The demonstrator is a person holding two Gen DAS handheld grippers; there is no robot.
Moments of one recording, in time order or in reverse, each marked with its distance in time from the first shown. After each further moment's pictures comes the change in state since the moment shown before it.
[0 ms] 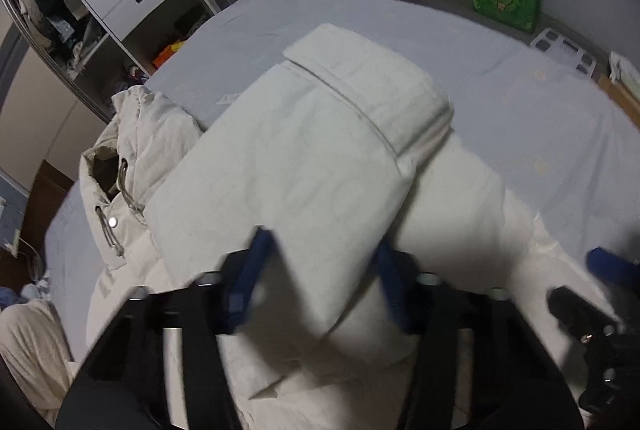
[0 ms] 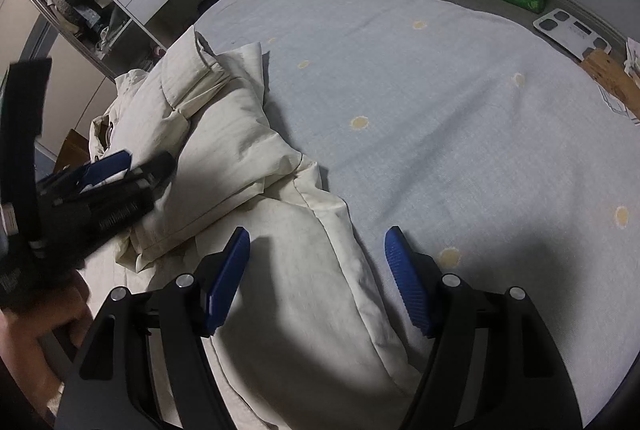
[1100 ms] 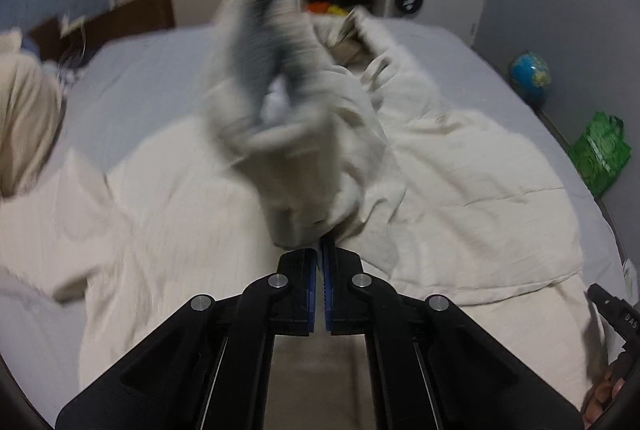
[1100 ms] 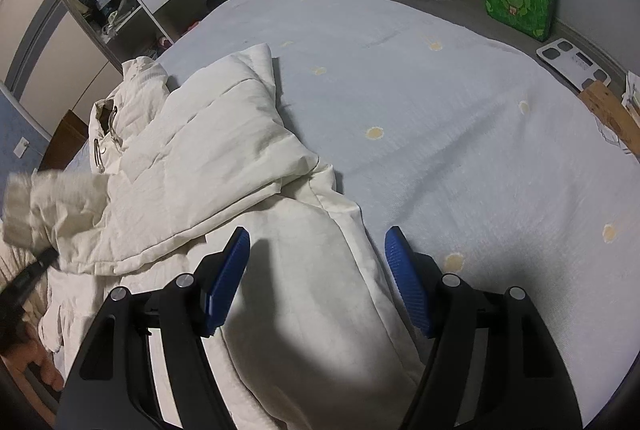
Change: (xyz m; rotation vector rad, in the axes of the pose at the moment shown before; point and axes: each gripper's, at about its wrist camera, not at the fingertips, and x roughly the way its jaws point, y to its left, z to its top) left arm -0.064 0.159 -0.169 -0.719 -0.077 0.055; right arm -0.006 0.018 -0.004 -0.087 -0.035 -0.045
